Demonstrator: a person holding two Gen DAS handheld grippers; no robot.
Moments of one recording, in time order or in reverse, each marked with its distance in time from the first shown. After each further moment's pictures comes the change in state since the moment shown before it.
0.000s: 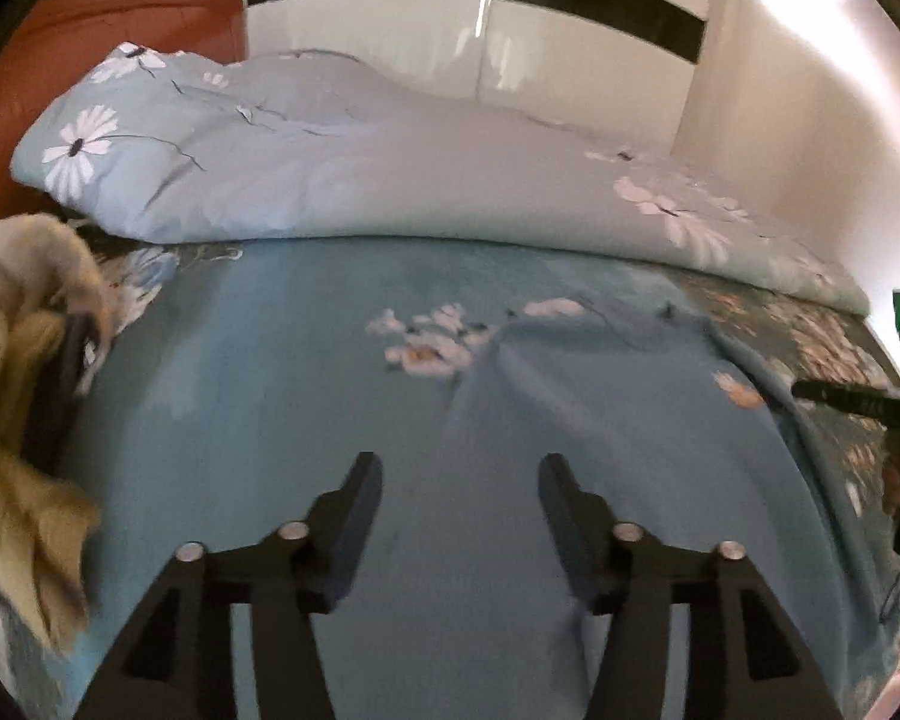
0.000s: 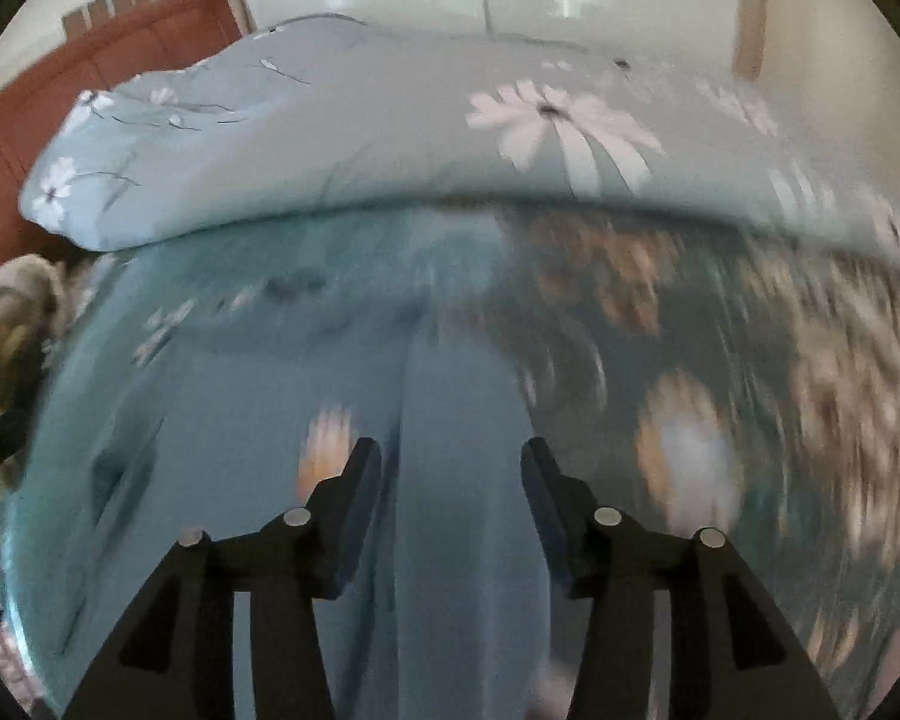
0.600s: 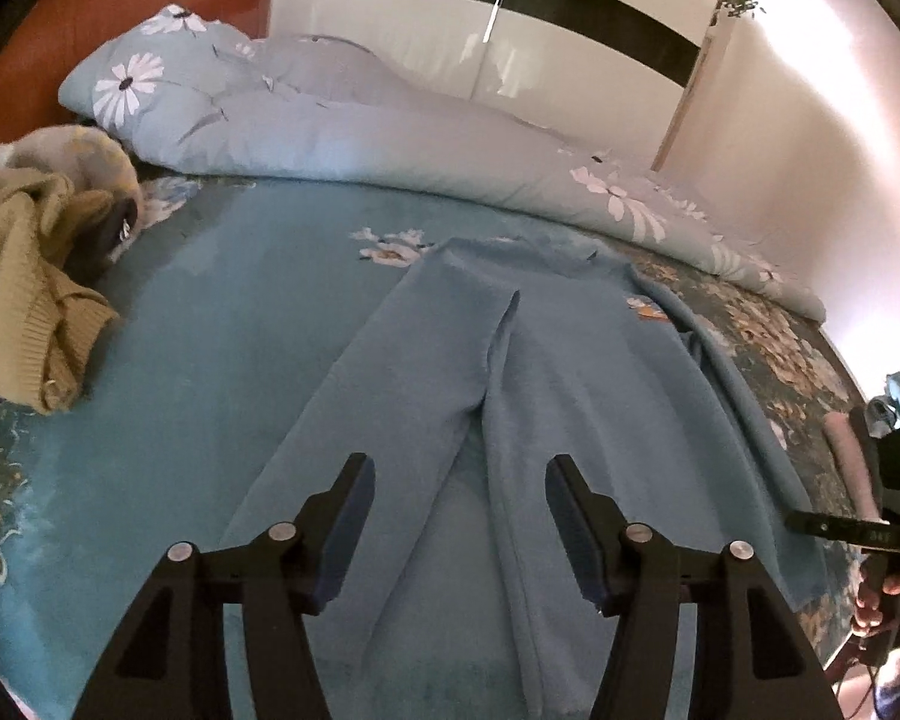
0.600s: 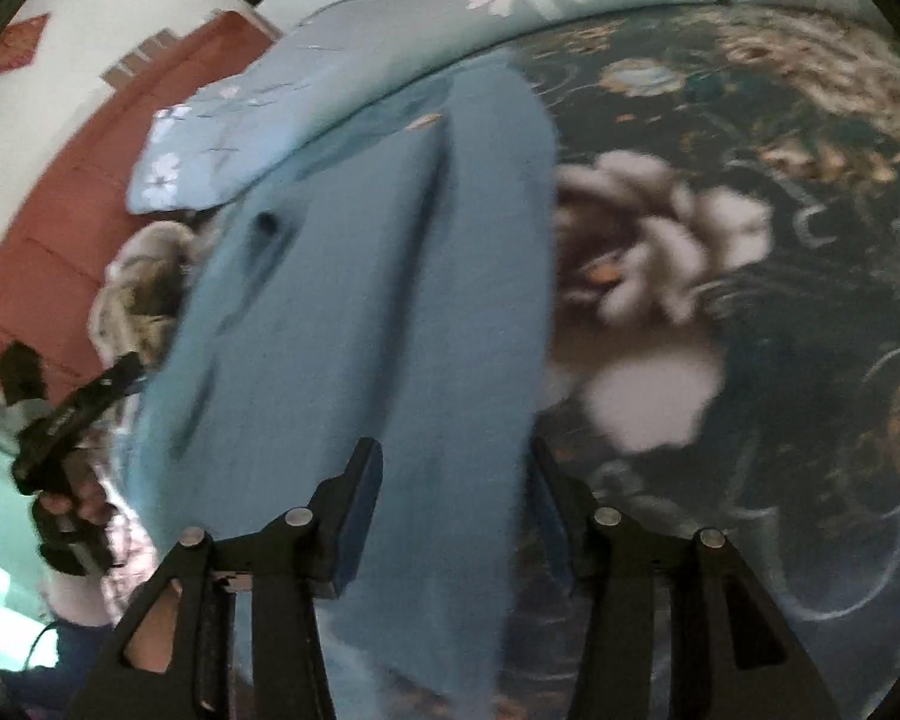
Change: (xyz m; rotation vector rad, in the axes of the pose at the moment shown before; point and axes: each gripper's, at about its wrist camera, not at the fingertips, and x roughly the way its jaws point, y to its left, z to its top) left arm -0.078 -0.024 -0.087 -0.103 -0.004 -0.077; right arm -0.069 -0.022 -0.173 0.136 0.094 0.295
